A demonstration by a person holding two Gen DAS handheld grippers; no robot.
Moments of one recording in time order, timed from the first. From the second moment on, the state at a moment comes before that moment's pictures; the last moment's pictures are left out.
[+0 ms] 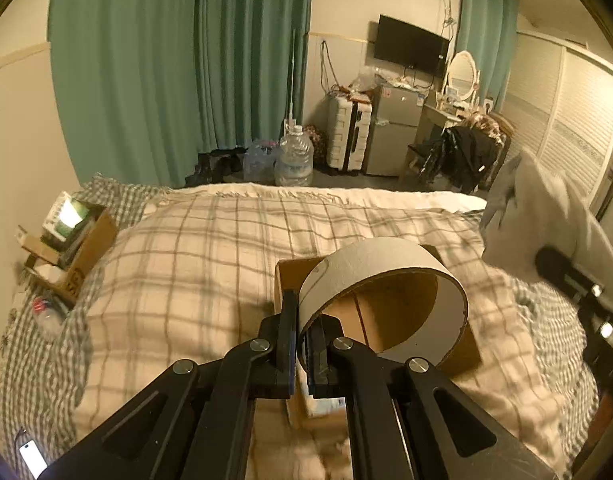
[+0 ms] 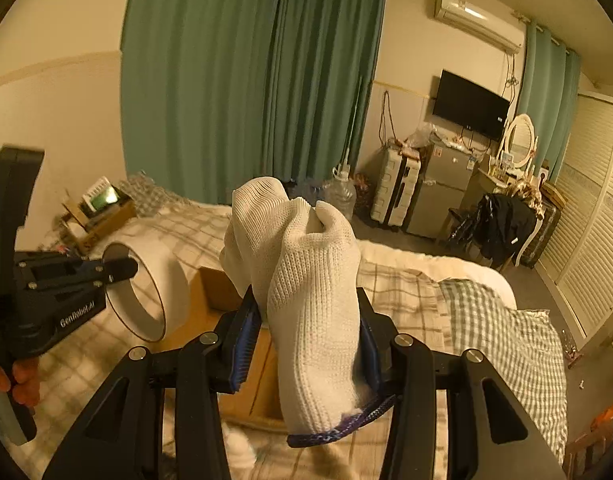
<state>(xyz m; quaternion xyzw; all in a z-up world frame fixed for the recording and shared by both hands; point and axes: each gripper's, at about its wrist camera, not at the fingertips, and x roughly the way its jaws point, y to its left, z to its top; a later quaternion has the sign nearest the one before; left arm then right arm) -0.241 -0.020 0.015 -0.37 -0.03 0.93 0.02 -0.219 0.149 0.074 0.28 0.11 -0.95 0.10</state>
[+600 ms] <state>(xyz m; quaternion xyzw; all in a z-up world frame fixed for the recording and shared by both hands) -0.277 0.013 -0.077 -0.46 0.00 0.89 0.06 -0.266 0.186 -0.007 0.33 0.04 -0.94 0.11</state>
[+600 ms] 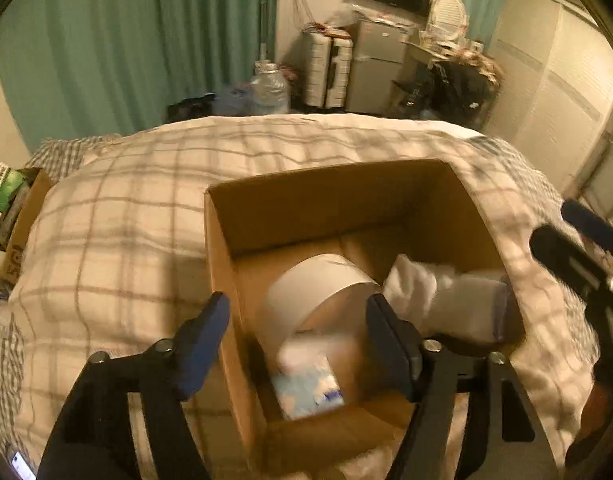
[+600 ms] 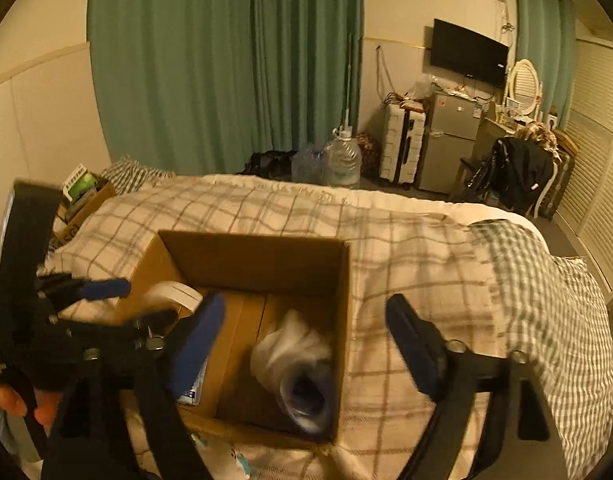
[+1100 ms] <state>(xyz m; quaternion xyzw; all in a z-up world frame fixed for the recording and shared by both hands) -0.141 0.002 -0.031 -0.38 0.01 0.92 0.01 -0.135 0.204 0.052 0.29 0.05 -0.95 0.05</state>
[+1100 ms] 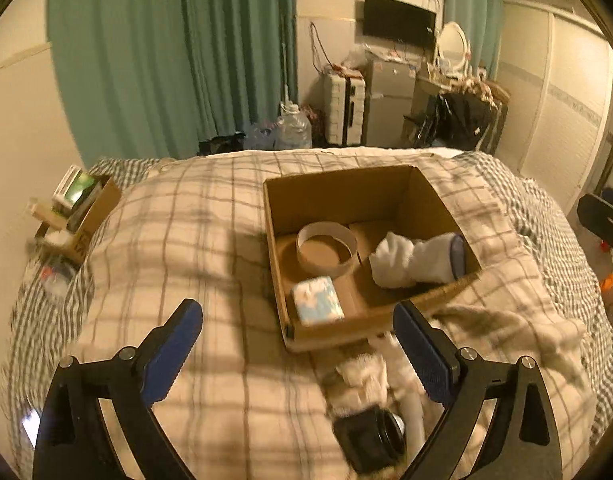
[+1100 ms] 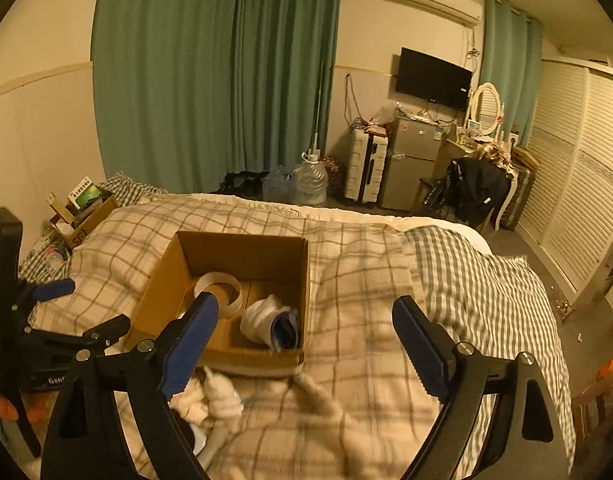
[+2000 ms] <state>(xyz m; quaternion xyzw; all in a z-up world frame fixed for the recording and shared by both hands) -0.101 0.028 -0.146 -0.48 -0.04 0.87 0.04 -0.117 0.202 -0.067 0.38 0.02 -0.92 0.07</state>
